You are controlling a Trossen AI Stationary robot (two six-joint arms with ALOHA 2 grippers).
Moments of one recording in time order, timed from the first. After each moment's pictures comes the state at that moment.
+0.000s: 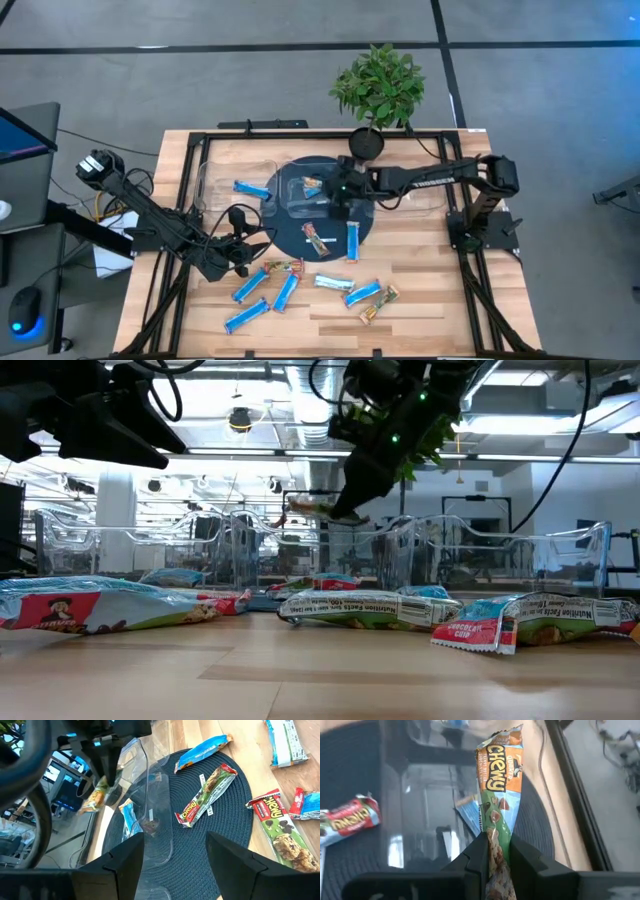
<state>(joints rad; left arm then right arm) -0.65 1.11 0.54 -0.19 -0.91 0.09 -0.11 1.74 1.17 -0.26 0.29 -0.27</state>
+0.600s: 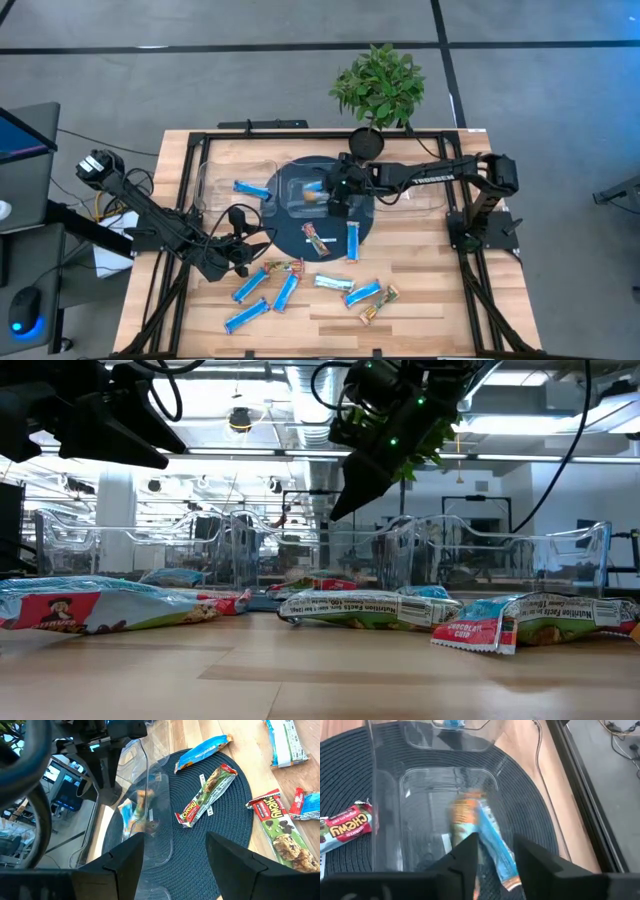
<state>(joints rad) -0.65 1.11 0.54 -0.19 -0.91 0.09 -0.14 1.74 1.17 -0.25 0.23 -0.24</state>
